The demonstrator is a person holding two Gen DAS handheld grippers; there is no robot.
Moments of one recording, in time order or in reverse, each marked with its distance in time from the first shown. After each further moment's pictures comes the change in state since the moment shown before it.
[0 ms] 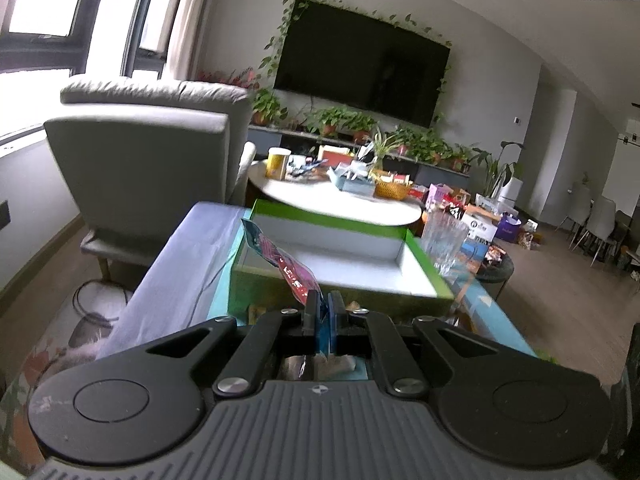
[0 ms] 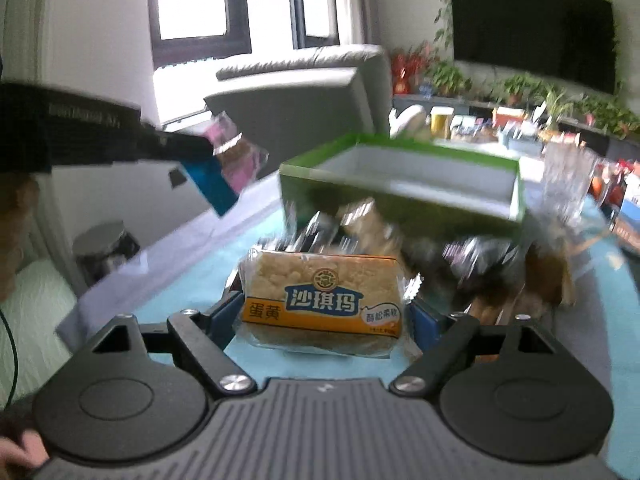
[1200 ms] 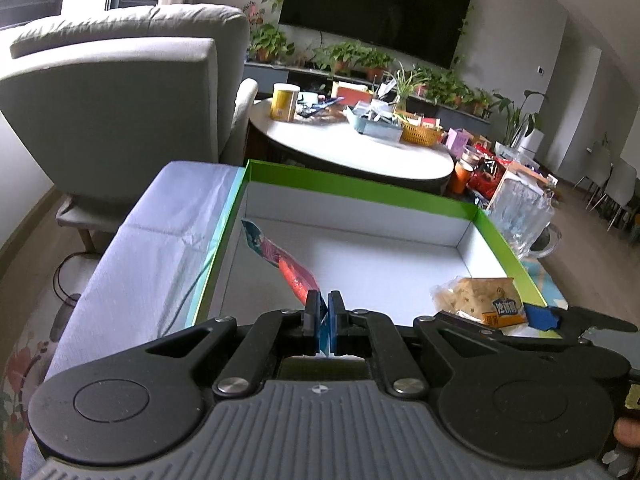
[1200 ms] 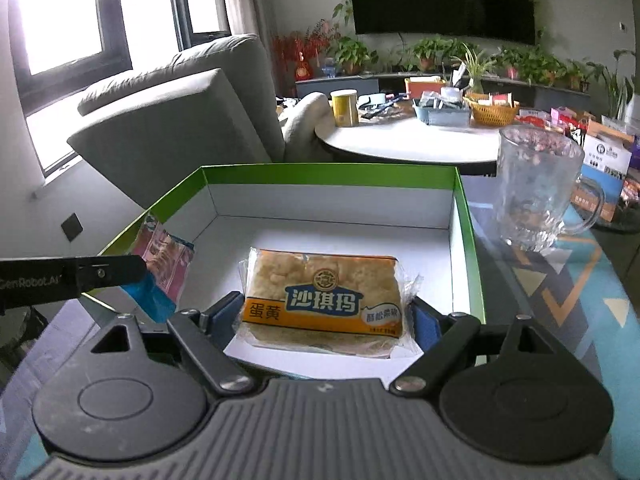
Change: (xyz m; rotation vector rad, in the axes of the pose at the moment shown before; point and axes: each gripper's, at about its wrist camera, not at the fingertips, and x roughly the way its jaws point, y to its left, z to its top) left arm 0.189 0.029 0.029 -0.009 0.216 0.027; right arm 0.133 -0.092 0.064 0.181 0.053 -0.226
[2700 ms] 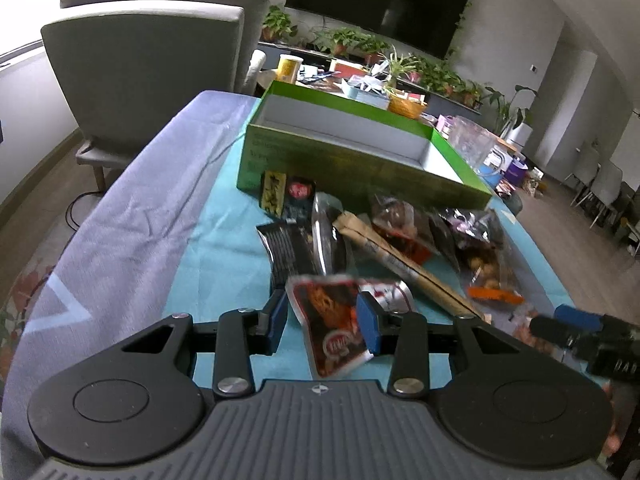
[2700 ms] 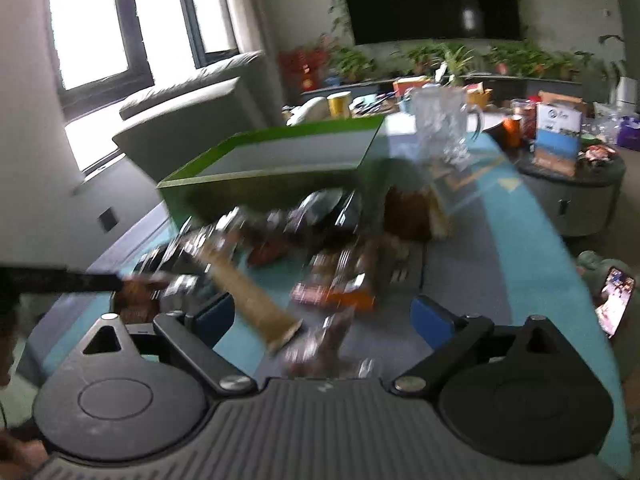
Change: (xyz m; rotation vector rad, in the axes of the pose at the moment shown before) left arm -0.117 0.001 -0.125 -0.056 0.041 -0.038; right arm -0.146 -0.042 -0.114 0.048 -0.030 0.082
